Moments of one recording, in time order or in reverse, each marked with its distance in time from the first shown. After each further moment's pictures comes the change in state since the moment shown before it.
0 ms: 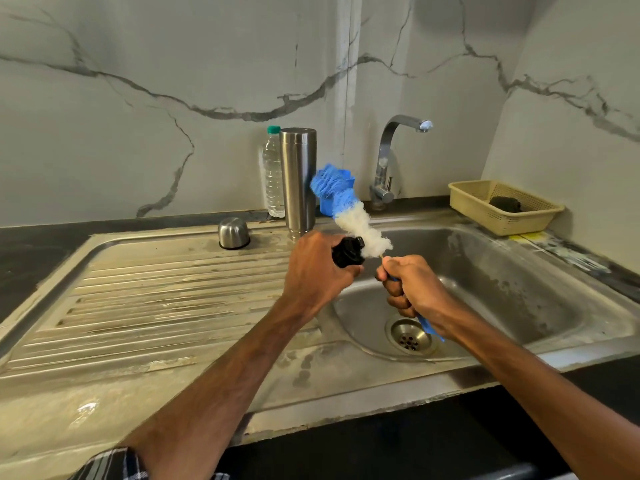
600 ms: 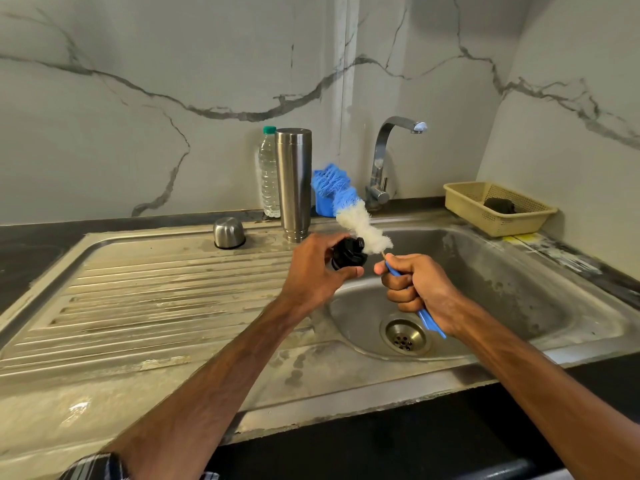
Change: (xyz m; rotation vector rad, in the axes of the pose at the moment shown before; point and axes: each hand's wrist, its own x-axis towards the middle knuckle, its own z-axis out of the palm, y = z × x) left_hand -0.005 0.008 0.000 -0.279 -0.055 -0.036; right_hand -0.004 -0.010 -0.020 0.233 -0.106 0.127
